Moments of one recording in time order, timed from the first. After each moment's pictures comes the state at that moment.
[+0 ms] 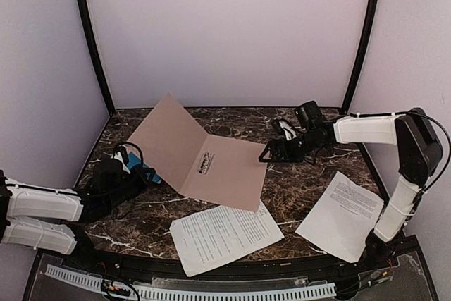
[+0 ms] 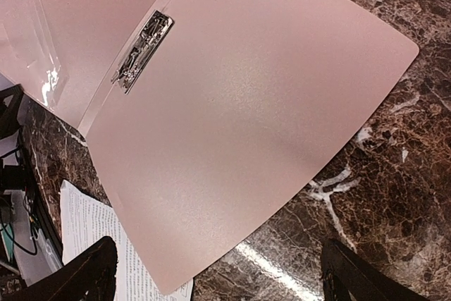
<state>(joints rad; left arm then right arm) -0.63 1.09 0.23 0.47 -0.22 -0.99 0.48 1.73 1.11 -0.33 -0.51 0.24</state>
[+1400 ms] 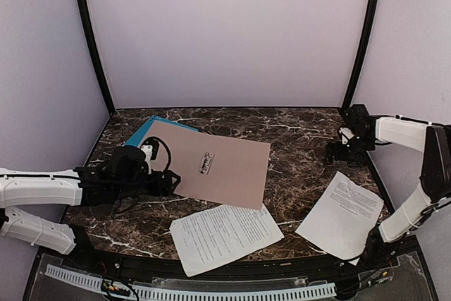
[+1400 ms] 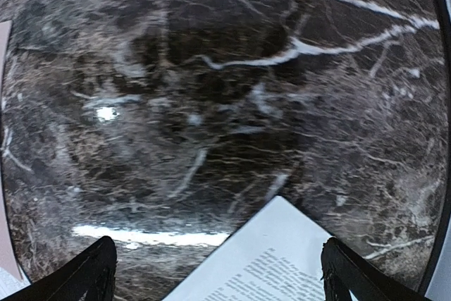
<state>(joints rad) -0.80 1.06 0.50 -0.09 -0.22 -0.59 0.12 1.51 0.99 -0.69 -0.06 0.18</state>
